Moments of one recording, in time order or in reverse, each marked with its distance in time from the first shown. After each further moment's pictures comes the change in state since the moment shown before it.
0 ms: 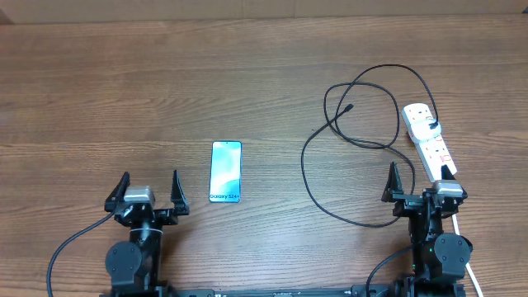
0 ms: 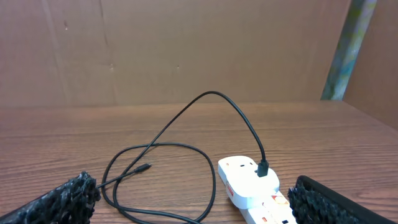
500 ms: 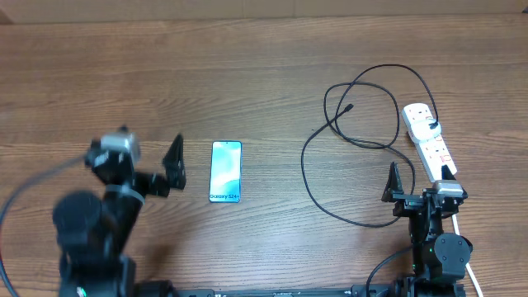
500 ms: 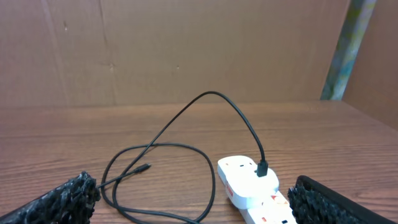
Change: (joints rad) left arm -0.022 0.598 0.708 -0.258 0.225 -0.034; right arm 0.000 -0.001 0.000 0.001 0.000 0.000
